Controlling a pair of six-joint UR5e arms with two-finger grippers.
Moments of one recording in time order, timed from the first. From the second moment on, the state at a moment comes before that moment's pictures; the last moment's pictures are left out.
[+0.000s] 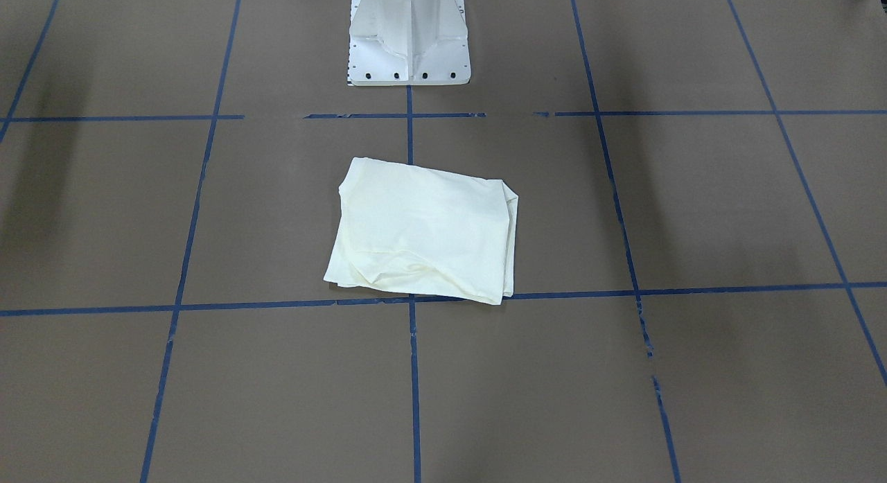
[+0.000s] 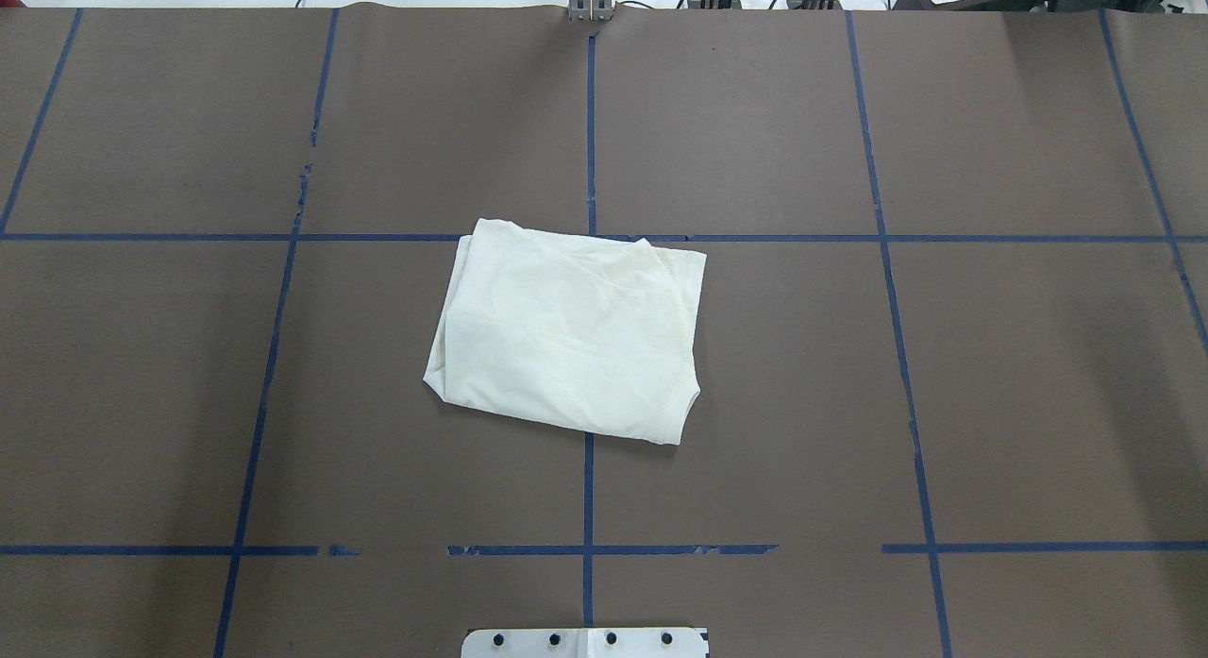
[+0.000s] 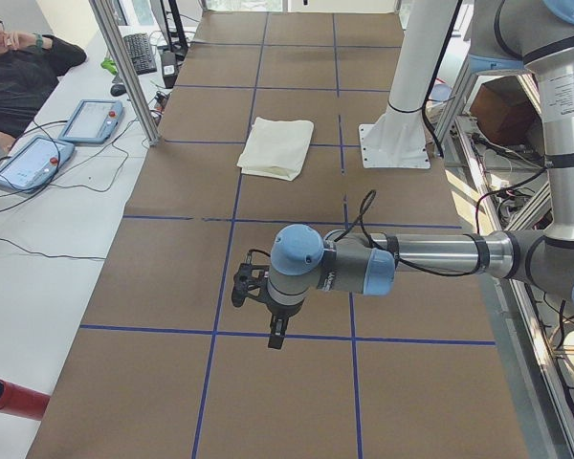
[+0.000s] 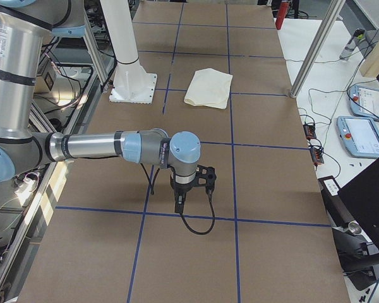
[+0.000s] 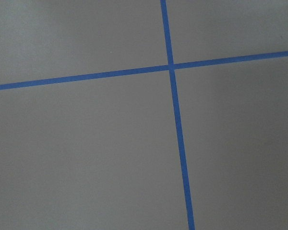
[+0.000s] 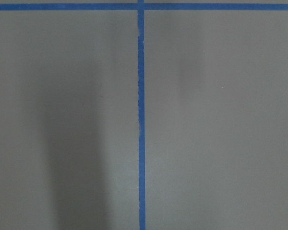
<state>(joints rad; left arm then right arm) -1.64 -1.32 -1.82 -1.70 -2.35 0.08 1.58 -1.83 1.93 -1.76 2.30 -0.04</state>
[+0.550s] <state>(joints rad) -1.64 -1.33 -1.82 -1.71 -2.34 0.09 1.58 -1.83 1.93 -1.76 2.30 -0.04</state>
